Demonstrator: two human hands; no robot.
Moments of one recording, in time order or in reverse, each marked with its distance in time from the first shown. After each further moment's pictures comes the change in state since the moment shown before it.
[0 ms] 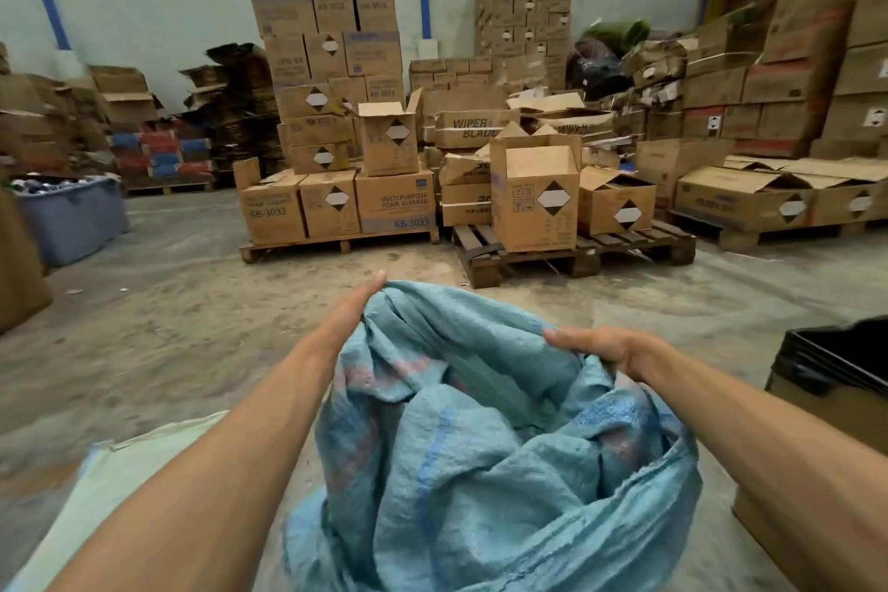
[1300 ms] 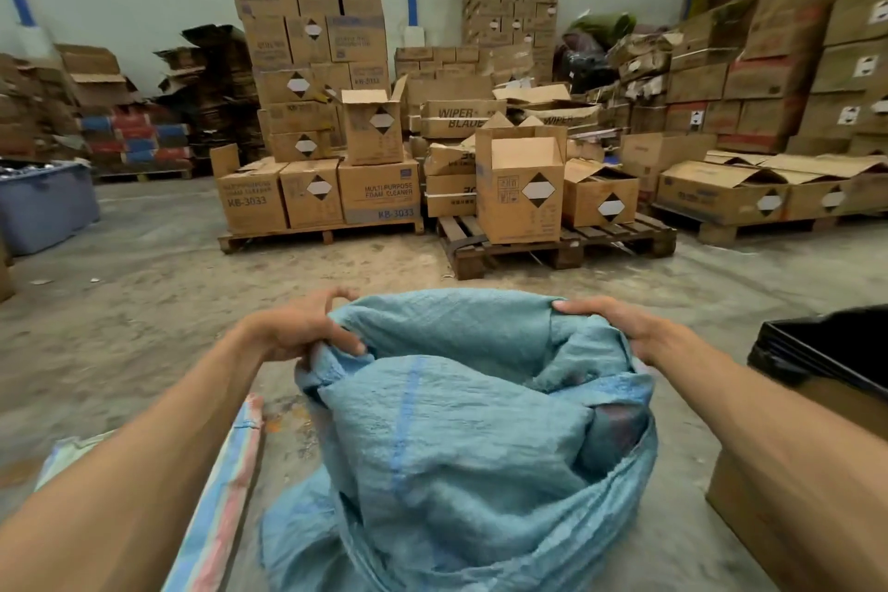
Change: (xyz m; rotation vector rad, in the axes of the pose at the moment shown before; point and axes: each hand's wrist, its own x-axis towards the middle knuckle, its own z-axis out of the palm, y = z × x) left_hand 0.010 0.002 -0.040 0.484 -0.101 0.025; right_hand -0.001 0.017 -0.042 0.401 0.083 -0.009
